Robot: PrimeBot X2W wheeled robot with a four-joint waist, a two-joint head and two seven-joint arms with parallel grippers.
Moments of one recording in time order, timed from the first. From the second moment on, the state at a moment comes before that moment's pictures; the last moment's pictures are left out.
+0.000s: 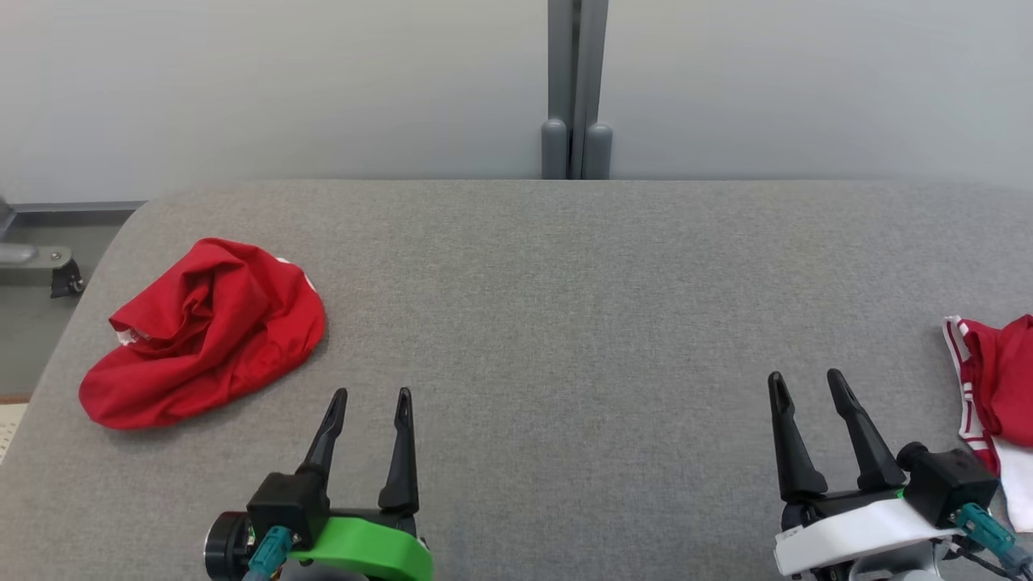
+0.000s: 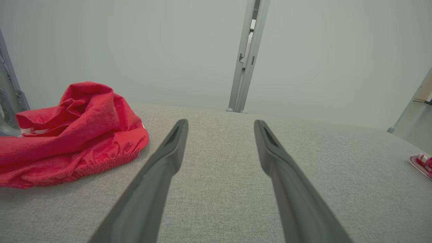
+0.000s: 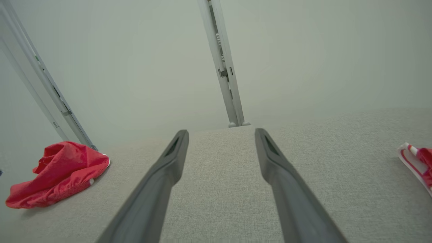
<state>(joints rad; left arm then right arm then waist) -0.01 0.05 -0.31 0.17 -0.30 0.06 -0.26 0.08 -0.07 0.06 0.05 0.31 0.13 -0.26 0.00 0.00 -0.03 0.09</state>
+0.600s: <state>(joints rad) -0.05 0.05 -0.24 0.16 -0.30 0.07 -0.26 0.03 -0.05 0.12 0.07 0.26 0.13 -0.26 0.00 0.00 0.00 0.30</state>
